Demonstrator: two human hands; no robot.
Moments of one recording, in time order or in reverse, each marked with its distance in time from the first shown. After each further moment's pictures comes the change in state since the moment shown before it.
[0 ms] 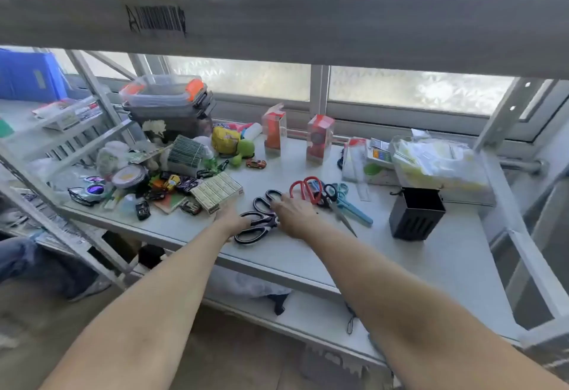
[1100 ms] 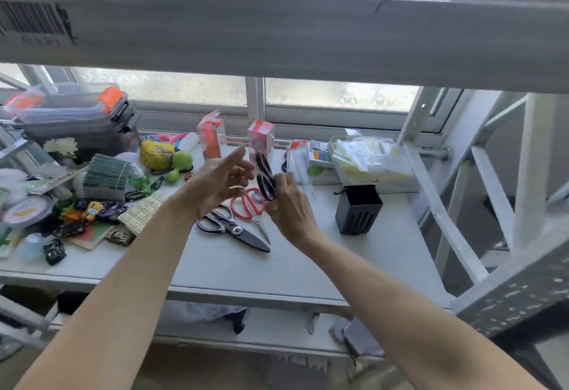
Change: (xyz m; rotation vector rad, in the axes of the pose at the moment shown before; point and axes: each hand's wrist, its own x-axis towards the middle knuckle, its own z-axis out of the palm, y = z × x) left_hand -0.009 0.124 -0.013 -0.786 -0.520 0.384; right_hand -0.043 0.065 -0.009 0.420 0.642 0.304
